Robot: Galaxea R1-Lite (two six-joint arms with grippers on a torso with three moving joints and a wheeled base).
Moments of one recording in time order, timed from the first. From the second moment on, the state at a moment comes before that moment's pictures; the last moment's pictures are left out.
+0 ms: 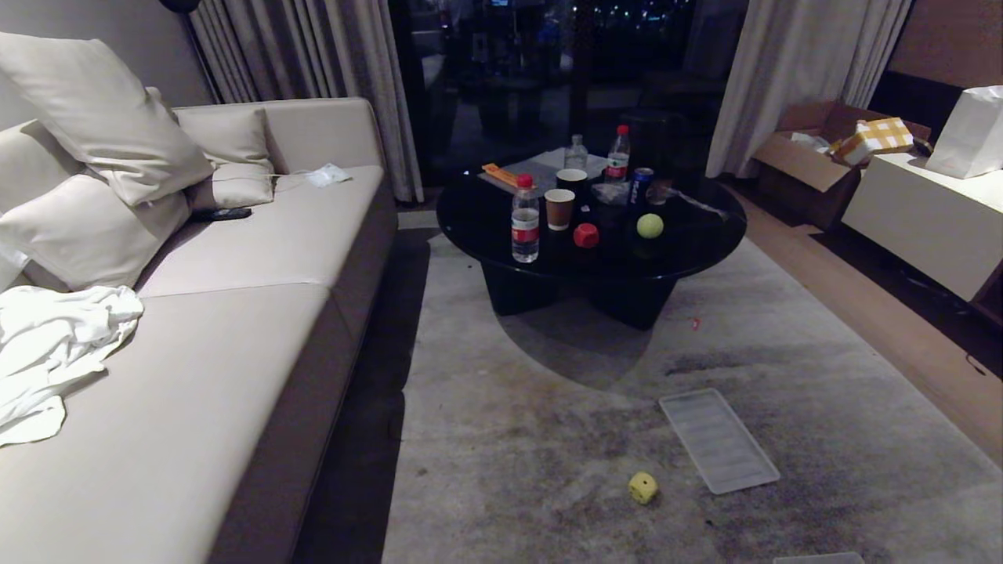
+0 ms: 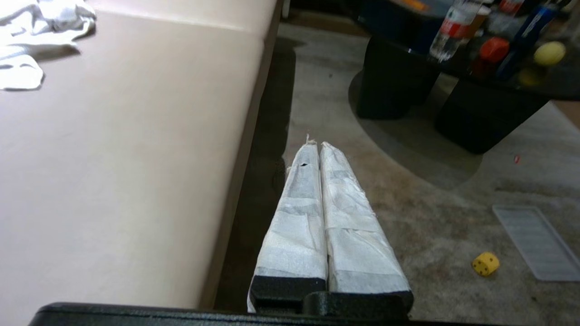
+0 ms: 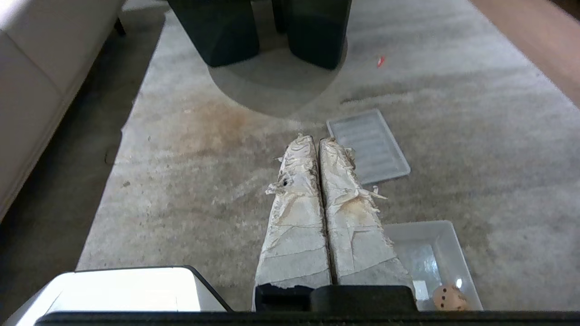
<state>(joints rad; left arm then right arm) 0.00 0.00 0.00 -0.01 0.07 -0.15 0.00 0.00 -0.09 0.24 0.00 0.07</state>
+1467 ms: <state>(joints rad) 0.00 0.00 0.00 -0.01 0.07 -0.15 0.00 0.00 -0.09 0.24 0.00 0.06</state>
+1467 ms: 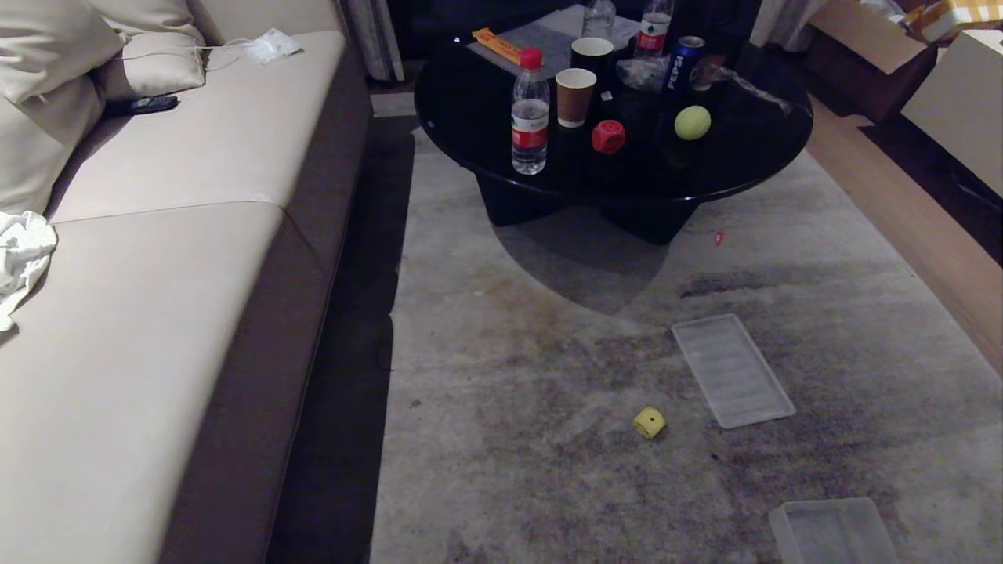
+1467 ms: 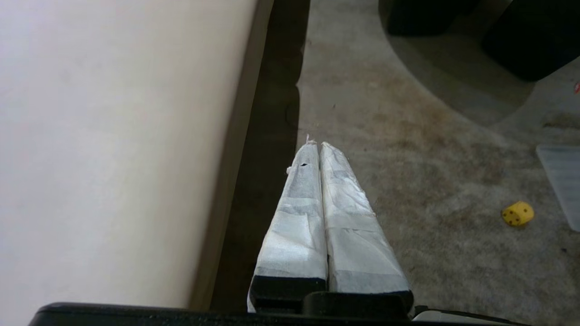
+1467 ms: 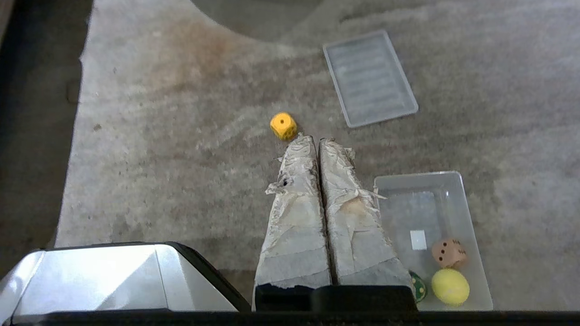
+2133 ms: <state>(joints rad) 0.00 0.00 0.00 -0.01 0.07 -0.15 0.00 0.00 -0.09 0.24 0.00 0.07</state>
